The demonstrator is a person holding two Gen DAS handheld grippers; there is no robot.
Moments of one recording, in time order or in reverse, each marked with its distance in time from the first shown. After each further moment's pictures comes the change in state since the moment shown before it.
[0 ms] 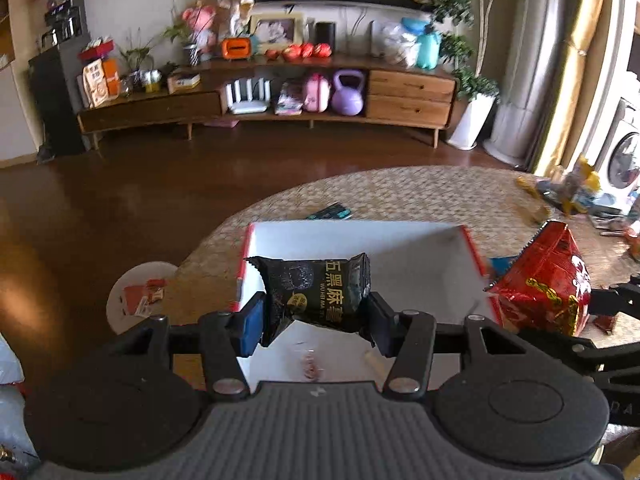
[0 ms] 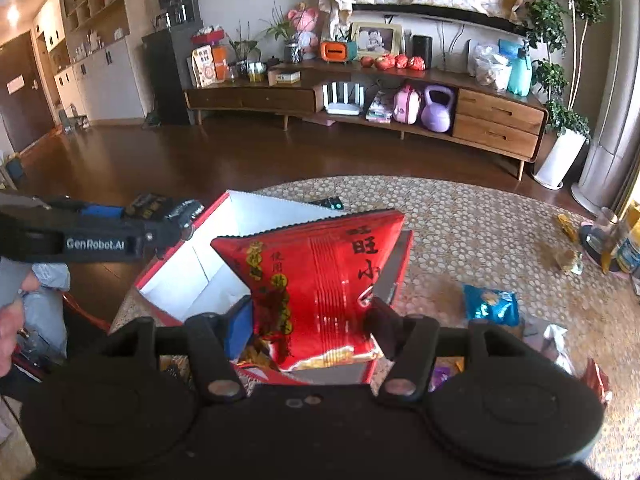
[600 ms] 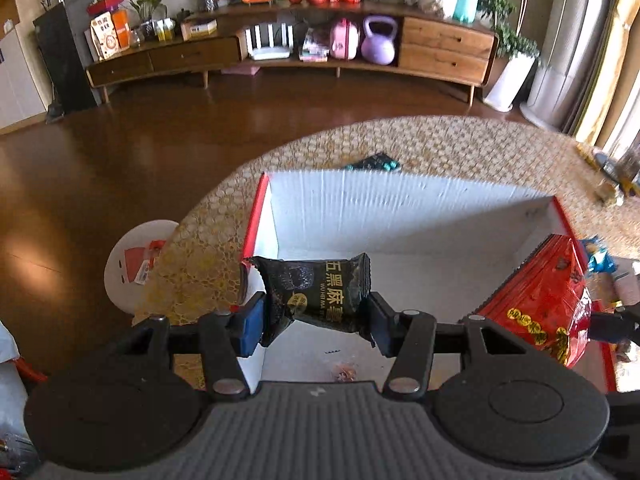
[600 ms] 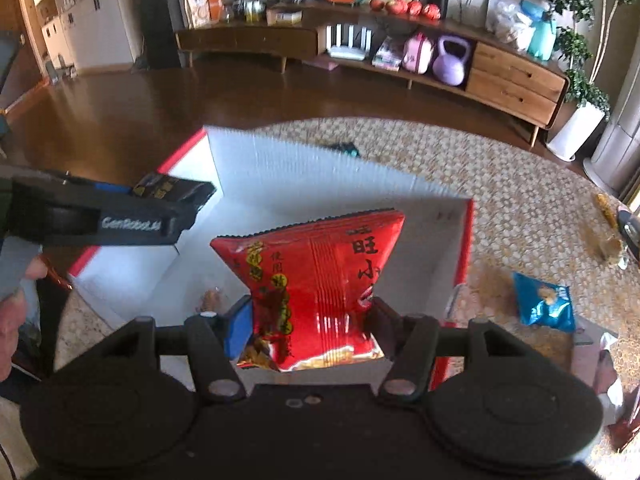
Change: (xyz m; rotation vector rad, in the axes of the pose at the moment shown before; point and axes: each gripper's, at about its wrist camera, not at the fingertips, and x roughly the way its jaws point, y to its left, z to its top) left arm 0.114 0.019 -0.004 -0.029 0.152 0.065; right arm 0.118 0.018 0.003 -0.039 0.177 -0.032
